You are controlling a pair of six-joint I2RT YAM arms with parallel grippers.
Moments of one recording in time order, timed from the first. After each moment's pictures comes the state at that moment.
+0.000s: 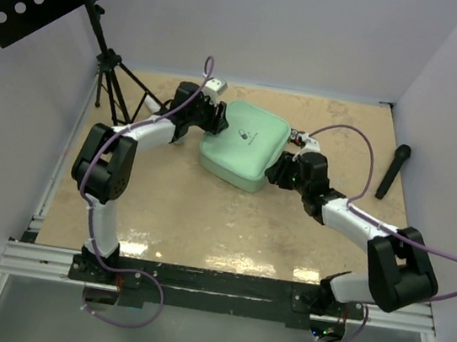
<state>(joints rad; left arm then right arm) -0.35 1.96 1.34 0.14 0.34 -0.06 0.42 1.36 0.63 0.22 -0.05 0.52</state>
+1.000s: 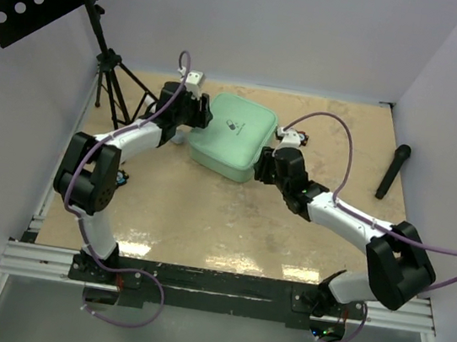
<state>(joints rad) -0.30 1.81 1.22 0.17 0.13 -0.19 0.63 1.42 0.79 0.14 0.22 0.43</state>
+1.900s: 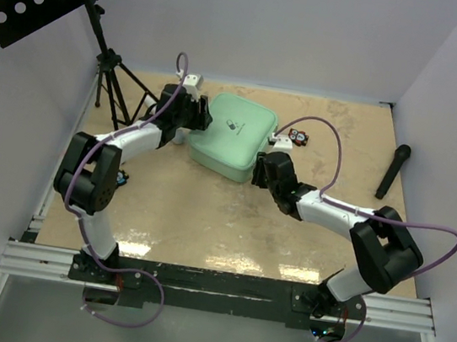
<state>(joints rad) -0.30 1.81 1.19 0.16 0.12 -0.26 0.67 1.54 0.77 0.17 0.33 0.43</state>
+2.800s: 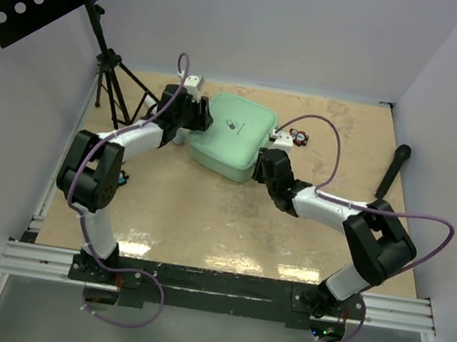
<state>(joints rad) -0.30 1.84 1.20 0.16 0.15 -0.26 0.67 1.60 0.81 0.24 0.42 0.45</state>
